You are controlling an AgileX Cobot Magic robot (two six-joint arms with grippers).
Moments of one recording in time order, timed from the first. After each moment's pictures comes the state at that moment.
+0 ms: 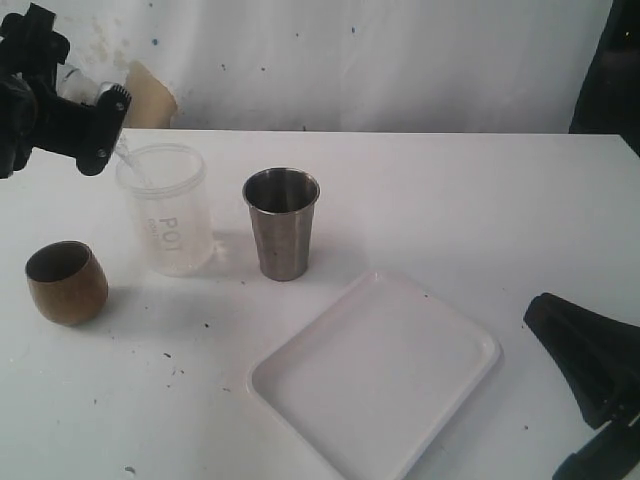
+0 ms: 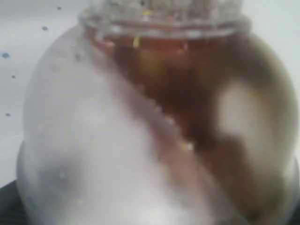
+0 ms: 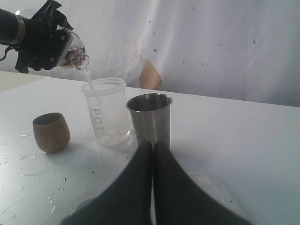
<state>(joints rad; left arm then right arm) -0.36 1.65 -1.03 1.71 0.66 0.11 0.59 0.61 -0.01 0.18 -0.52 -0.04</state>
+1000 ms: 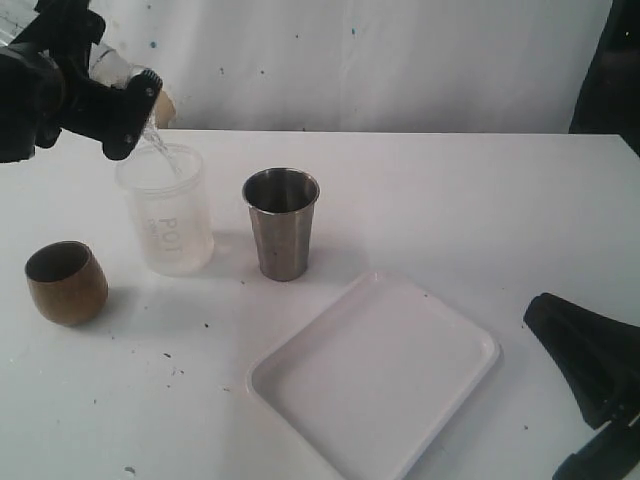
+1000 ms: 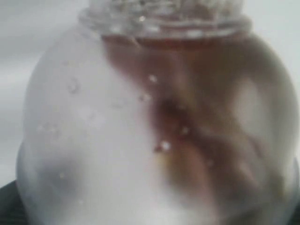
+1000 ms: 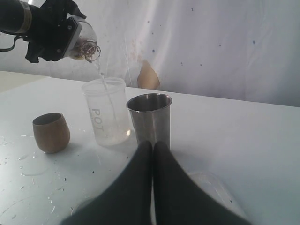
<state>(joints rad) -0.41 1.65 -1.10 1.71 0.62 0.19 0.59 0.61 -0.01 0.18 -0.52 -0.04</state>
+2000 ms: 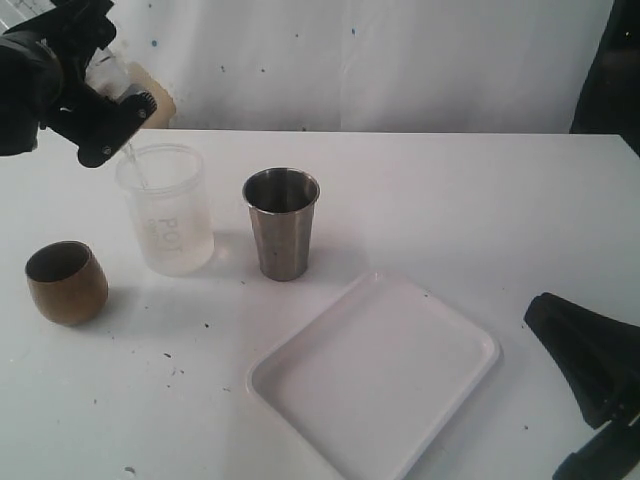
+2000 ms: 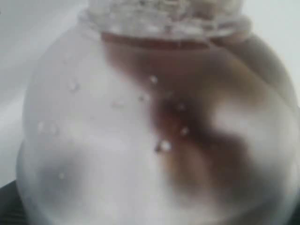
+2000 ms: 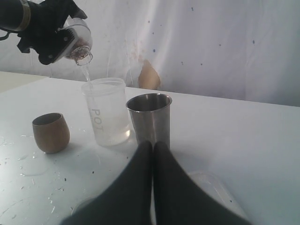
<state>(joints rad) -0.42 1.65 -1.12 1.71 0.65 0.49 0.59 0.61 -0.01 0.18 -0.52 -0.04</state>
